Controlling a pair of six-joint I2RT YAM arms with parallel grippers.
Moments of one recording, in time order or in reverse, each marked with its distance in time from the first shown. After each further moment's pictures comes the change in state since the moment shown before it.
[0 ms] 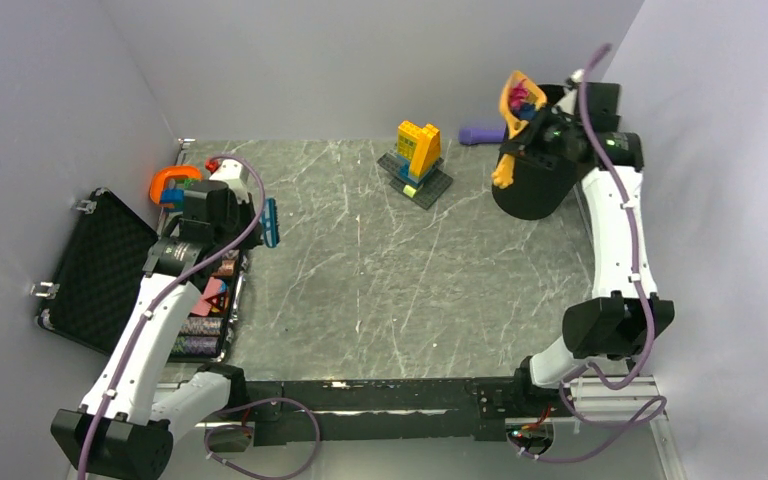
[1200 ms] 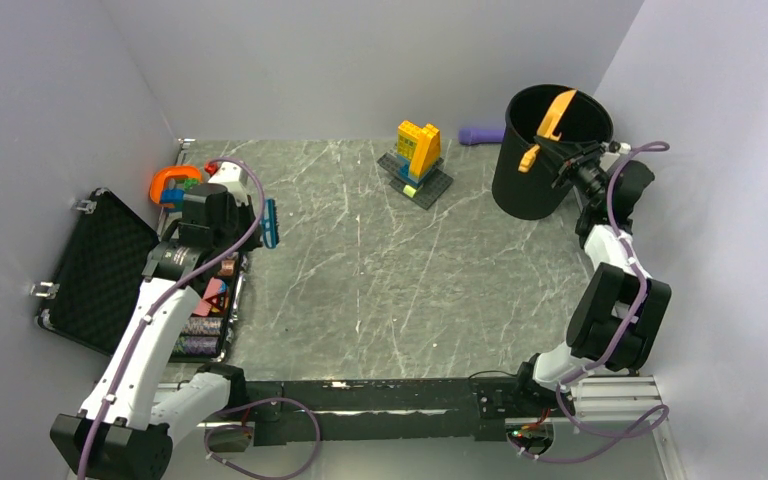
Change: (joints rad) left arm 0.000 -0.023 -0.030 0.015 -0.004 0.004; right arm -0.407 -0.040 -0.860 1.637 -0.639 1.286
